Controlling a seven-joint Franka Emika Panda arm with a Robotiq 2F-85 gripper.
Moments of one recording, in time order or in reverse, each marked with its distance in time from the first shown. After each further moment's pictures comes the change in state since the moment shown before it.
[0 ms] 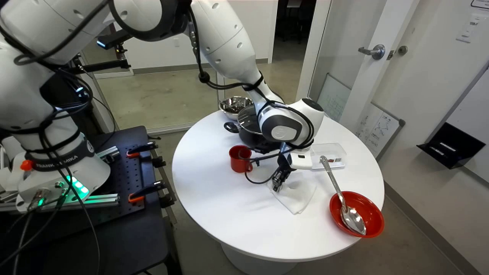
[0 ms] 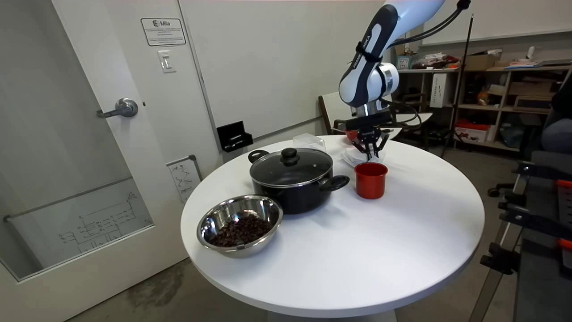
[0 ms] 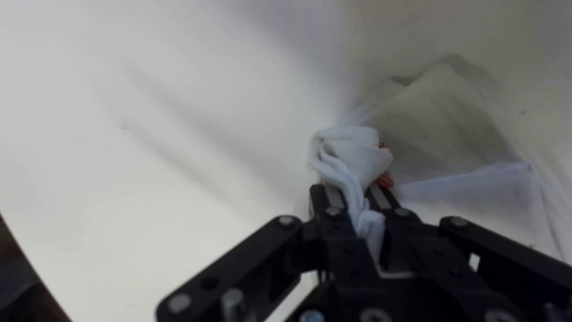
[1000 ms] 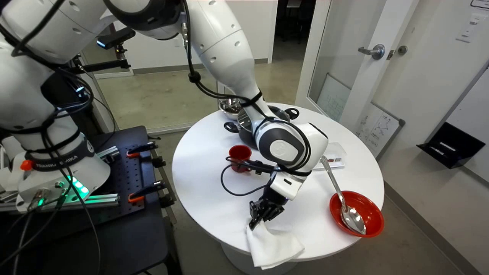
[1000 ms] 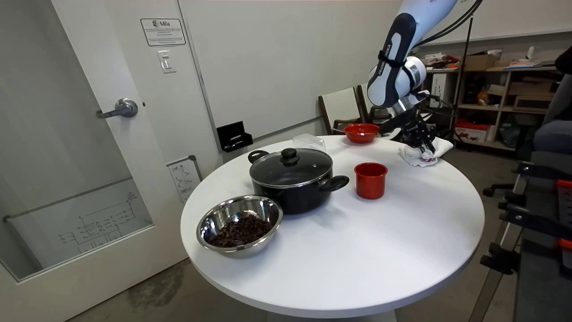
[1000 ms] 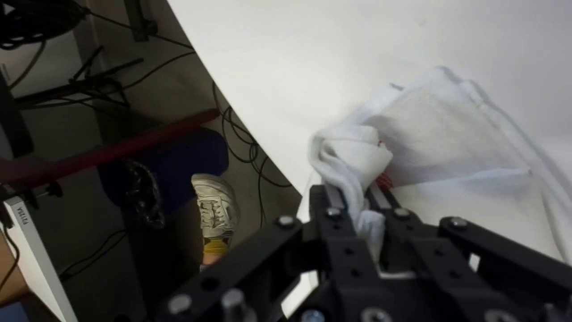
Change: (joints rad) arm 0.066 0.005 -0.247 -0.094 -0.086 -0.236 0.408
